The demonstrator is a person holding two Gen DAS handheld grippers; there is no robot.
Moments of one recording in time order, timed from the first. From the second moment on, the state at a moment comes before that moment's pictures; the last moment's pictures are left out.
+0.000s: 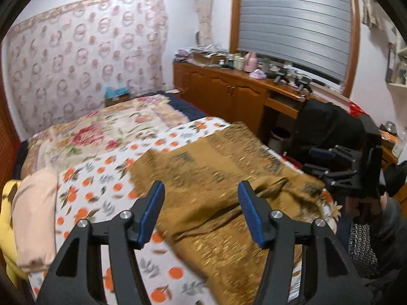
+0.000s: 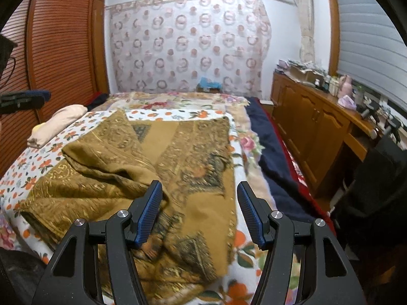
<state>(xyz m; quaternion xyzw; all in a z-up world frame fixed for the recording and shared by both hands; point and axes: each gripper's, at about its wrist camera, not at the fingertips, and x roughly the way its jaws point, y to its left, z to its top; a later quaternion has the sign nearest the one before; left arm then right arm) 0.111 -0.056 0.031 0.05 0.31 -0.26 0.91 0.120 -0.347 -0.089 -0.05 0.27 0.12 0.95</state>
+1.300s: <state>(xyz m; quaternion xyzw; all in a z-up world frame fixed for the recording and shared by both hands) 0.086 0.031 -0.050 0.00 0.34 -0.14 0.93 0.188 -0.138 -0.119 -0.20 0.36 0.33 0.85</state>
